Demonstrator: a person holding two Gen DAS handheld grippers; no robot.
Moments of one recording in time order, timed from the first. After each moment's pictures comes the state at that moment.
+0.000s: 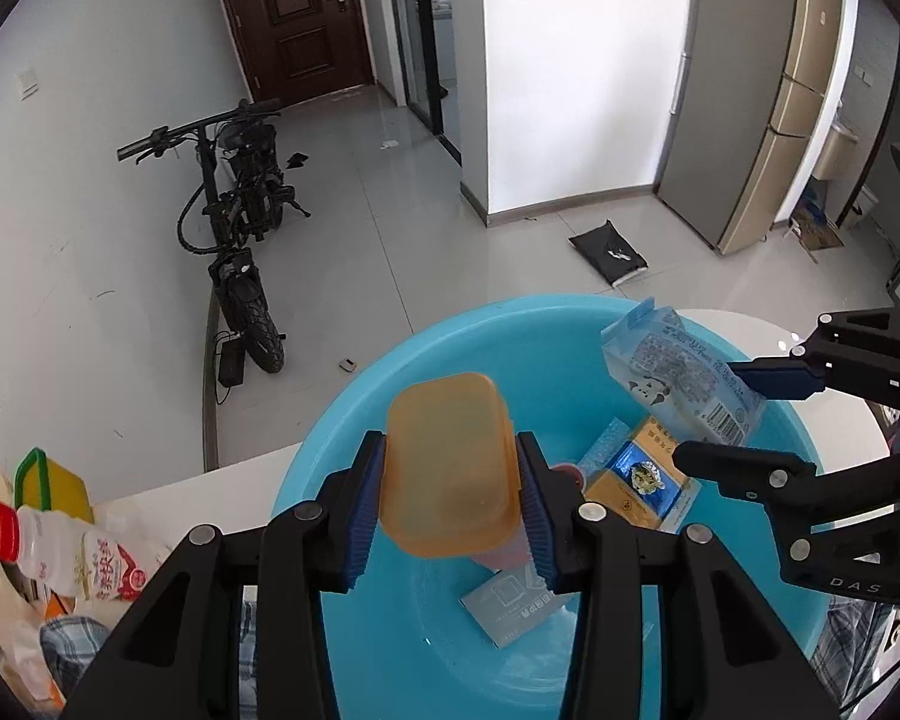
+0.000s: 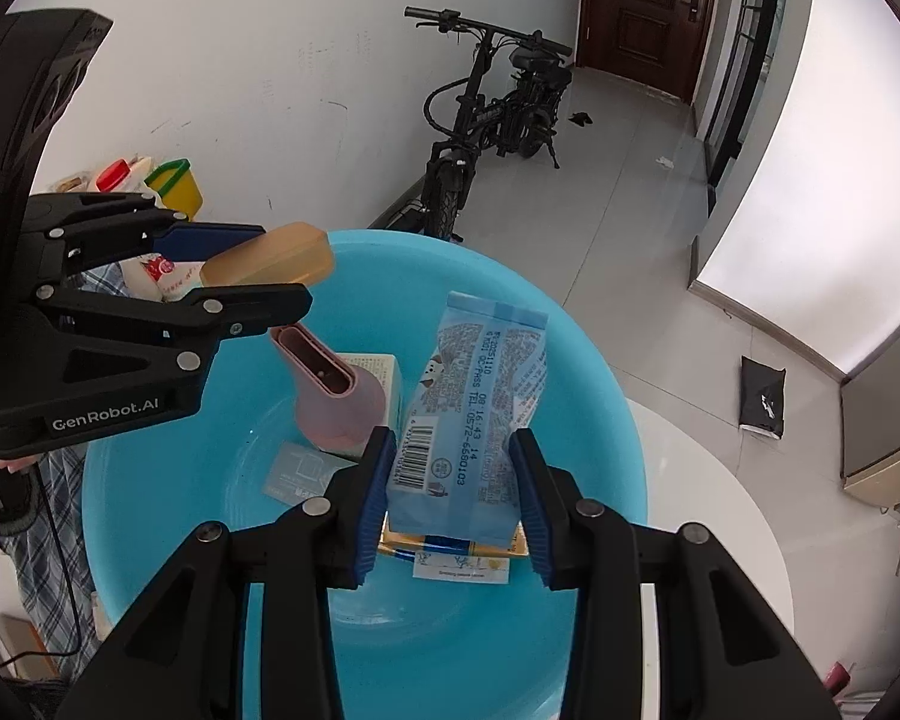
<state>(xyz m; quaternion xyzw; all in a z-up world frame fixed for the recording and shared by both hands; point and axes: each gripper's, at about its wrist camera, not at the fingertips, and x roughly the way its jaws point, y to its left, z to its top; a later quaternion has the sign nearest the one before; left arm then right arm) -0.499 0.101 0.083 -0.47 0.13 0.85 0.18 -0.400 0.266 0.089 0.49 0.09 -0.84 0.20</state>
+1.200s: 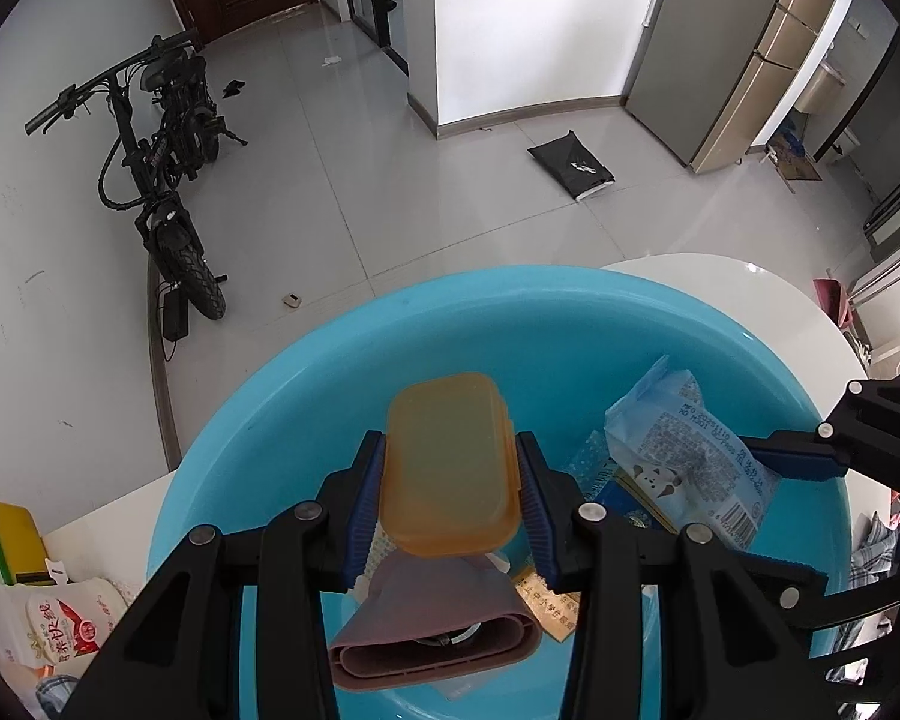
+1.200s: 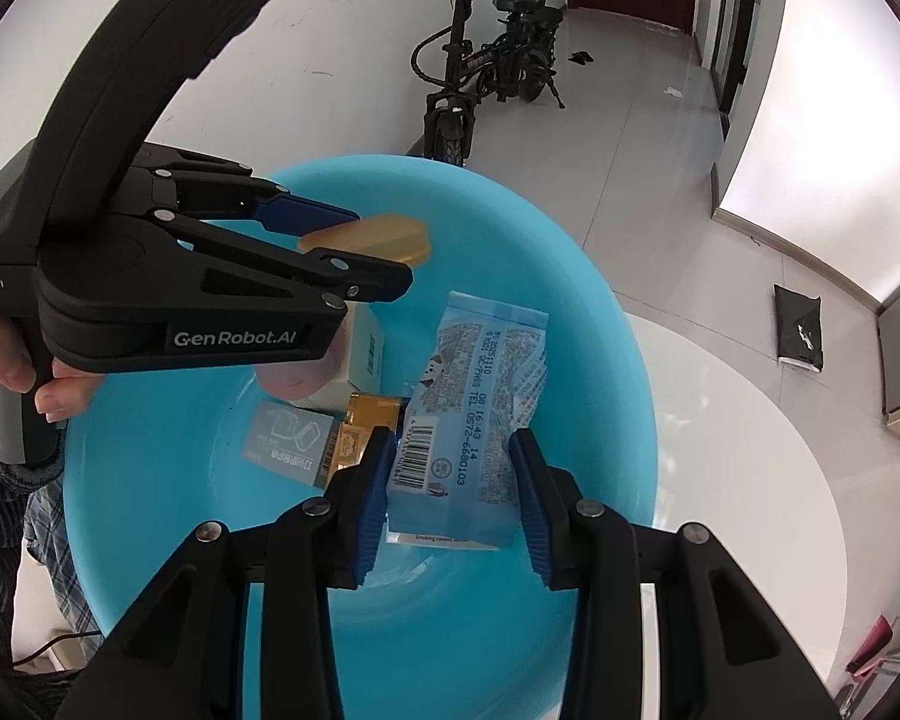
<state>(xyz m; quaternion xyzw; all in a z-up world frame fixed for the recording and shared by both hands) -0.564 0.170 0.015 -0.56 0.15 0.79 0.20 -0.412 0.293 0.051 0.55 0.03 -0.81 0.20</state>
